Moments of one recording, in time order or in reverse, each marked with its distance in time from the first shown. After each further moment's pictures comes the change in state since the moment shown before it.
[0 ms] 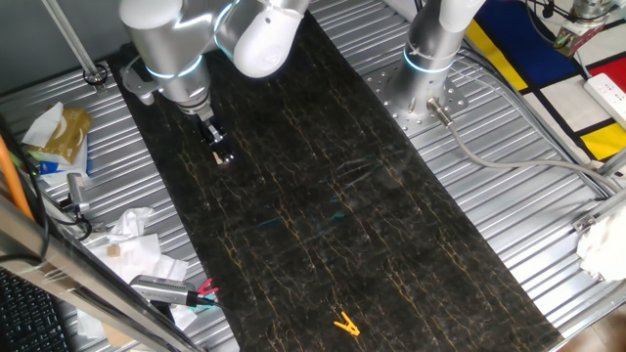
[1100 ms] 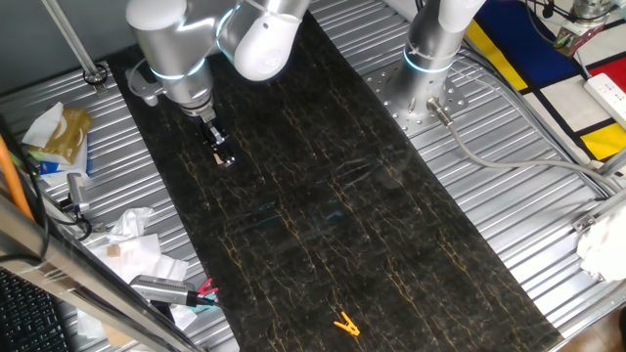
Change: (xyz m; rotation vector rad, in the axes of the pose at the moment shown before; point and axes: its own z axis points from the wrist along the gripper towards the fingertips) arm 0.002 -0.004 0.019 -0.018 -0.012 0.007
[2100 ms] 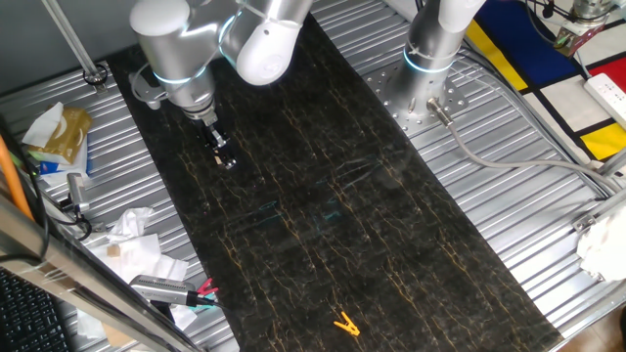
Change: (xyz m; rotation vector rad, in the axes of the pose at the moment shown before) arm 0.001 0.000 0.010 -0.001 -0.003 0.004
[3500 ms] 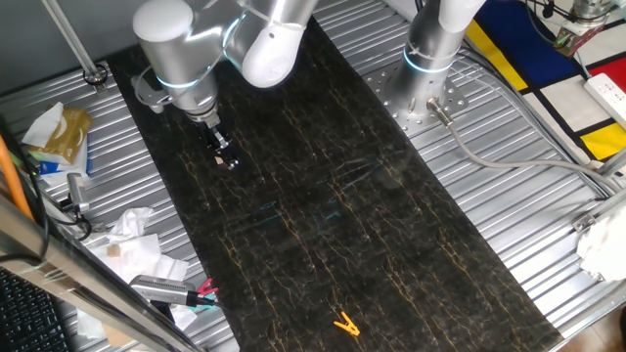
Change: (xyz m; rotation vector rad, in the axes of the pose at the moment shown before) arm 0.003 0.003 0.003 0.023 0.013 -0.011
